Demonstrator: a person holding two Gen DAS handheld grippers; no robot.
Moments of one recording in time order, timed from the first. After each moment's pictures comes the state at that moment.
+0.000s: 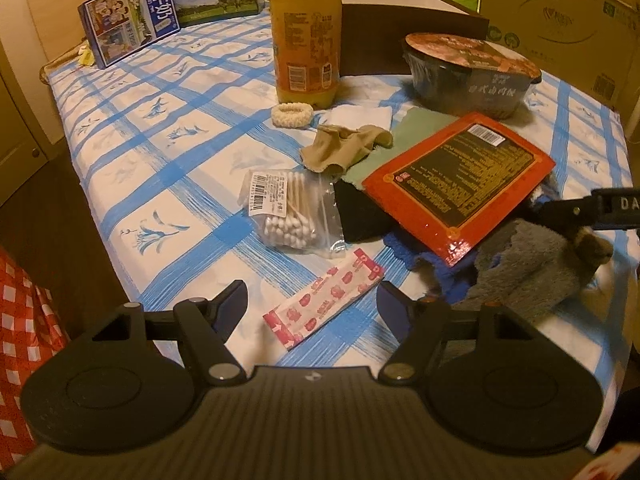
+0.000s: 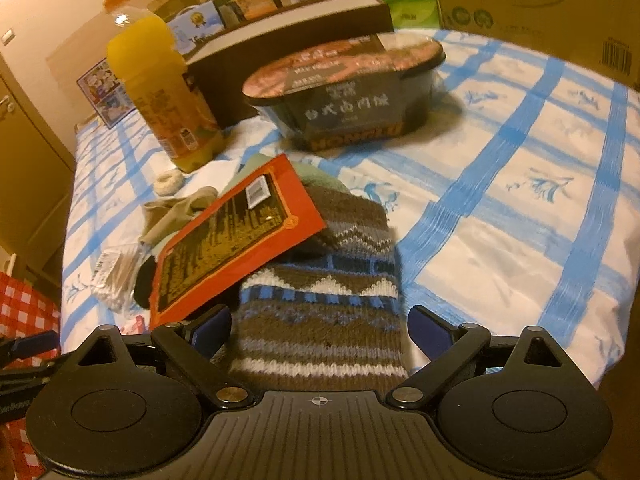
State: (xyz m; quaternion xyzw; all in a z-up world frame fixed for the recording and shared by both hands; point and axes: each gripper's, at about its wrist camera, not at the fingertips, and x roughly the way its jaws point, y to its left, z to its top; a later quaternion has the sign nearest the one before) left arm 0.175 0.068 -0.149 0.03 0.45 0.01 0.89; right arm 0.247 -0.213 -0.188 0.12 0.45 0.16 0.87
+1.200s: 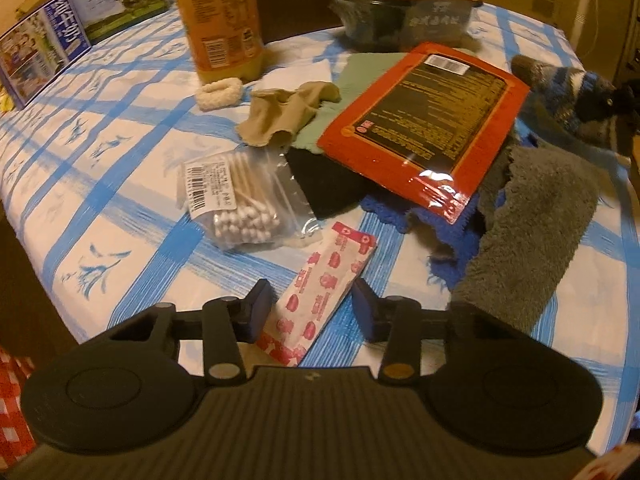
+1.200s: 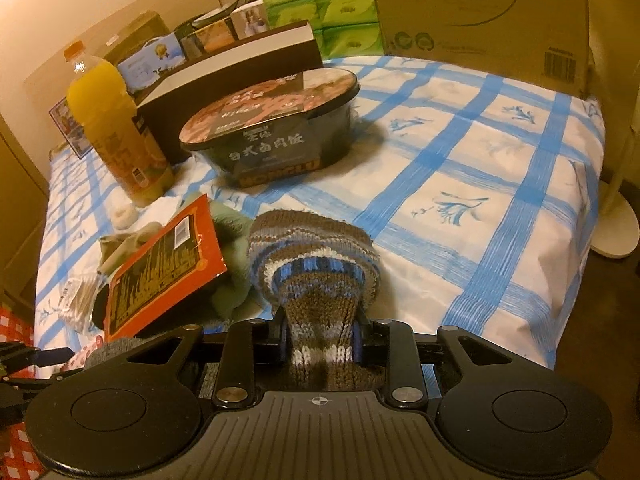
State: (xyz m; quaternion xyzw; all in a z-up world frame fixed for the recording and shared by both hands) left arm 0.203 0.071 -0.188 0.11 0.47 -0.10 0.87; right arm 0.239 -0.275 -0.175 0.12 0.42 0.11 0.89
